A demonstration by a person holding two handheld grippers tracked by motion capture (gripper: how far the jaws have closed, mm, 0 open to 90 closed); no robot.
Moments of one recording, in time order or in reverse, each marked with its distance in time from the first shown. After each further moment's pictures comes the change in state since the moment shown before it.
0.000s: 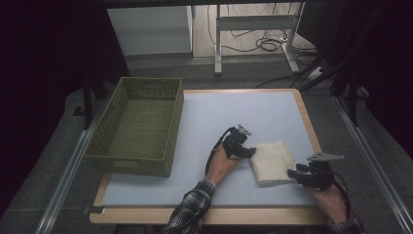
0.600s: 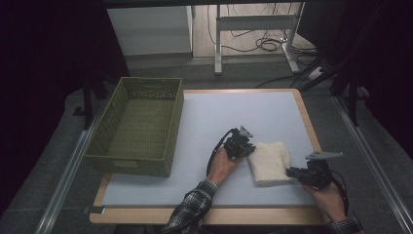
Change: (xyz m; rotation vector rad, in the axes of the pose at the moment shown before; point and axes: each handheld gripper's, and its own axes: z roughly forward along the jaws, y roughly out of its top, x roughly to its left) left arm -0.004 0.005 -0.013 -0.043 -0.060 0.026; right arm 0.007 0.010 -0.005 0.010 0.122 0.027
